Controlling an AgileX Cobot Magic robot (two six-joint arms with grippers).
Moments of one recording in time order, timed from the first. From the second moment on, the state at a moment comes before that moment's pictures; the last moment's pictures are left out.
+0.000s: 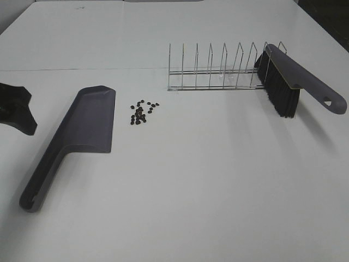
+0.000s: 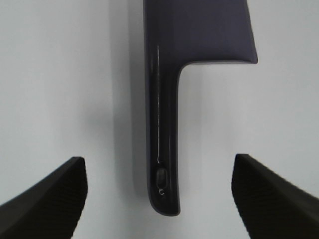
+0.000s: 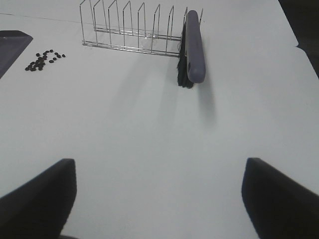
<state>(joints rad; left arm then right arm) -0.12 1.60 -0.98 -0.24 0.80 0.06 -0.01 -0.01 -0.51 0.12 1.07 -0.14</state>
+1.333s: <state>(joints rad) -0.23 2.03 -1.09 -0.13 0.65 -0.10 -0.01 -0.01 -0.51 0.12 1.07 -0.14</state>
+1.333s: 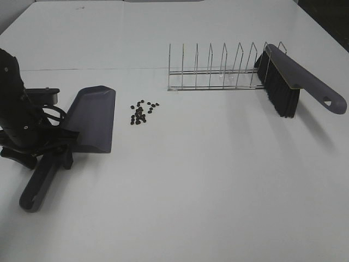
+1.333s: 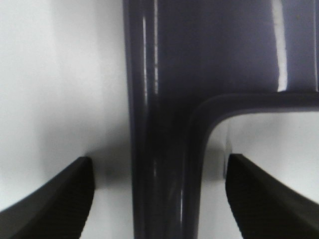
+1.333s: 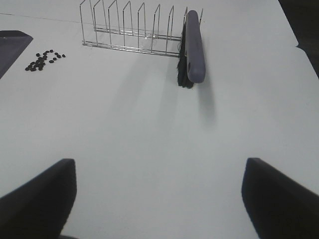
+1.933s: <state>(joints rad) -0.23 2.00 -1.09 -0.12 0.67 -0.15 -0.01 -0.01 -0.51 0.12 1.07 -0.14</state>
